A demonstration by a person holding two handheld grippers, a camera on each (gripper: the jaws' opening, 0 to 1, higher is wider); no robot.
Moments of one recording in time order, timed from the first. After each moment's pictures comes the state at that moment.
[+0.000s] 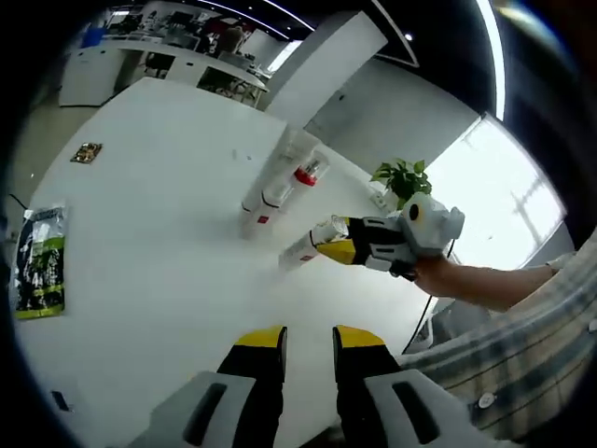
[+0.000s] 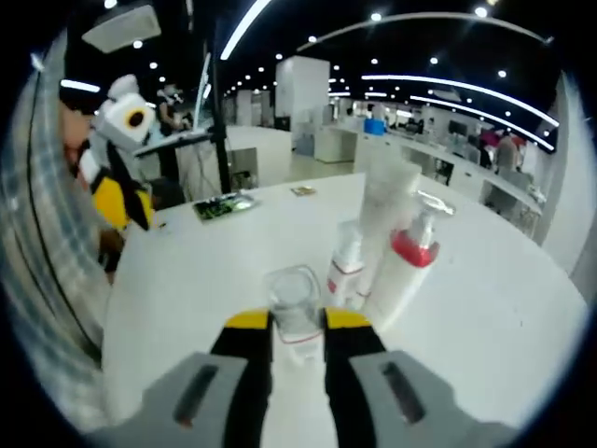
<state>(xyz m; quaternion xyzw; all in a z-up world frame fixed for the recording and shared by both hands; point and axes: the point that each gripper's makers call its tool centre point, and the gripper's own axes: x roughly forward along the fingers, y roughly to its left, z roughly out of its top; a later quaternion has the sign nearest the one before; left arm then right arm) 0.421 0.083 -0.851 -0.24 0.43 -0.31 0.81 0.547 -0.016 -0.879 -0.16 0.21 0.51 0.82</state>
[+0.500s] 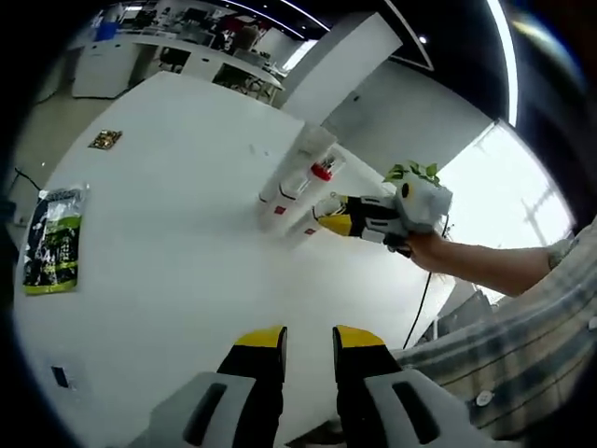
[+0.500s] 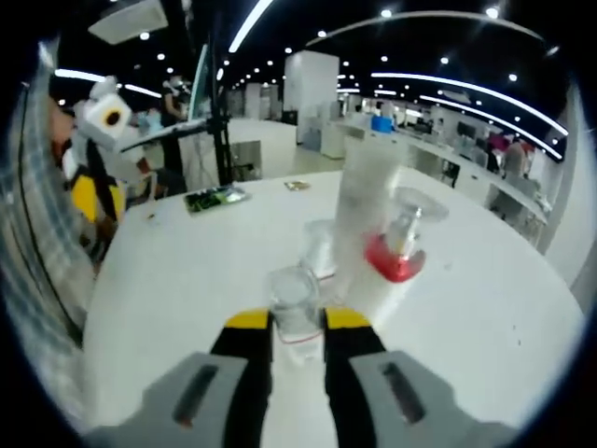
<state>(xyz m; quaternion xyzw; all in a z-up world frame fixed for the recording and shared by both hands) 0.407 0.097 -0.857 -0.24 0.44 -0.27 0.82 0.583 -0.017 -0.888 -0.17 0.22 0.52 0.81</state>
